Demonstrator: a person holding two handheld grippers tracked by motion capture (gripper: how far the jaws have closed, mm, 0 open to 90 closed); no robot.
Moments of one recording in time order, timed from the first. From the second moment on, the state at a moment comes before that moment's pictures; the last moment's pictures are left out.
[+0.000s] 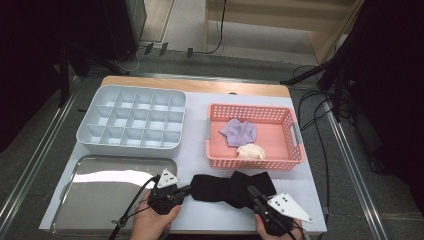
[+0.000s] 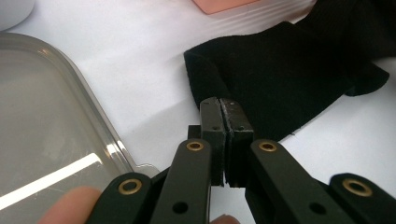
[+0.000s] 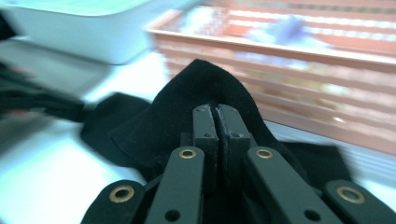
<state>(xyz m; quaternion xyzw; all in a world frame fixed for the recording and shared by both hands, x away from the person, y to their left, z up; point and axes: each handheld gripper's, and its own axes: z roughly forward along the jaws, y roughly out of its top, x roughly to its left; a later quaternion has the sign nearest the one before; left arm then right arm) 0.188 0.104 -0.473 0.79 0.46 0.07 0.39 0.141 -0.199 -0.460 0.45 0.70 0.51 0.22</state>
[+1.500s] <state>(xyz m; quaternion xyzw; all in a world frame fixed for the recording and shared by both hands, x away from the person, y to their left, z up) 0.192 0.105 -0.473 0.78 0.47 0.08 0.39 0.165 -0.254 -0.489 0.57 0.66 0.43 0.22</state>
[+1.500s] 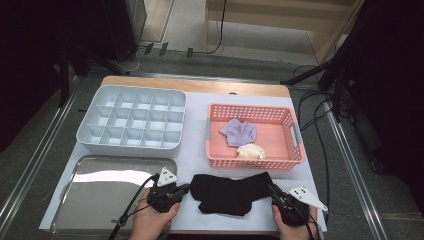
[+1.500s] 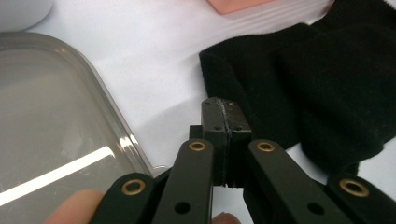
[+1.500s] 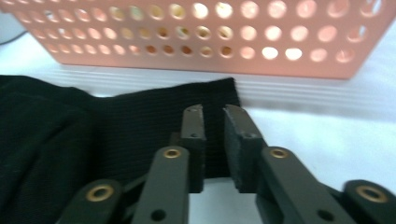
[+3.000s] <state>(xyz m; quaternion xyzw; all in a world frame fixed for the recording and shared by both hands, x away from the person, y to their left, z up) 0.184 0.104 -0.466 0.78 0.46 0.11 0.41 0.138 -0.236 -0.469 0.54 0.67 0.46 0.22</state>
